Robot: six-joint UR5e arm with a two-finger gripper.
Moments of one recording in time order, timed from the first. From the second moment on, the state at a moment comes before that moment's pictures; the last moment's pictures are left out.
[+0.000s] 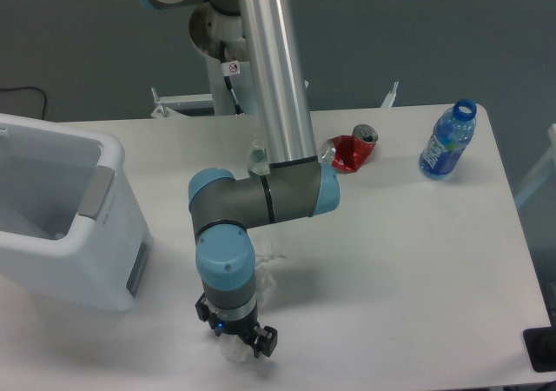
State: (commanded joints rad) arm 2.23 -2.32 -1.40 -0.82 1.55 0.72
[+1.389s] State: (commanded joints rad) arm 2.41 -2.10 -1.40 -1.05 1.57 0.89
